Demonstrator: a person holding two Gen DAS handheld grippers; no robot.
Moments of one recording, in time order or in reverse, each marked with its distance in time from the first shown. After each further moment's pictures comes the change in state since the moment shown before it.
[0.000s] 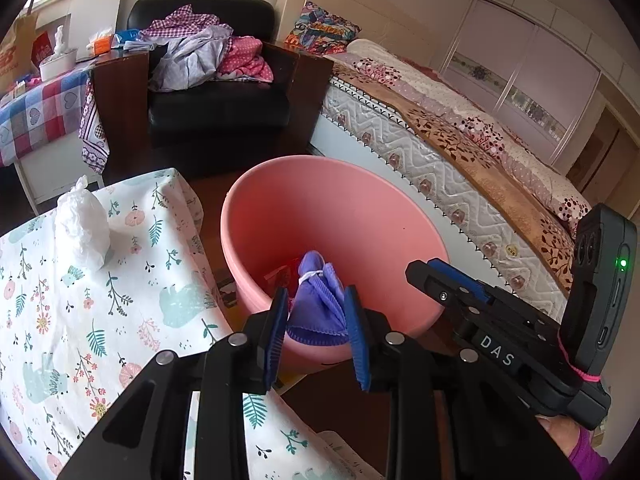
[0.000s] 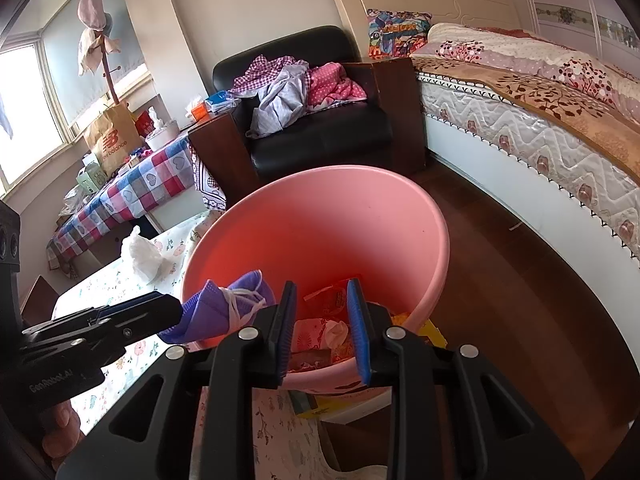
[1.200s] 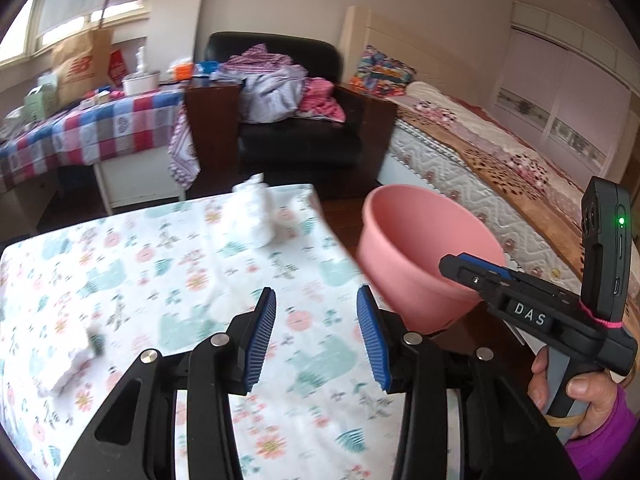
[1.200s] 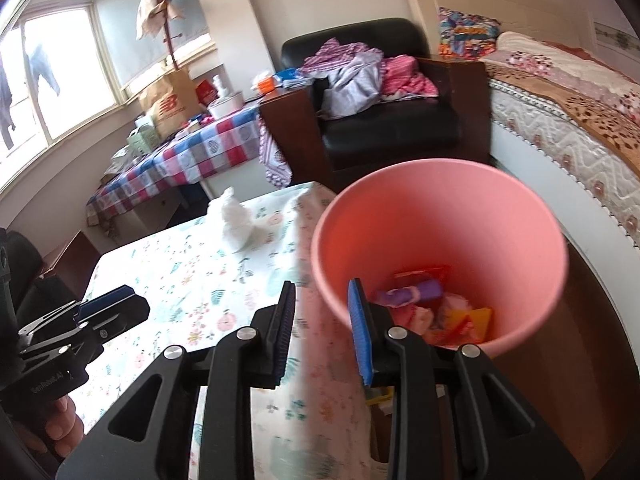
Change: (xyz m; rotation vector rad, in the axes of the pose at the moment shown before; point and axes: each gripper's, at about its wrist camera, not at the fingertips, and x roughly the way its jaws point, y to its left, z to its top) left arm -0.116 0.079 -0.060 -0.060 -0.153 0.220; right arm -0.004 0.094 -0.010 -0.142 0.063 0.162
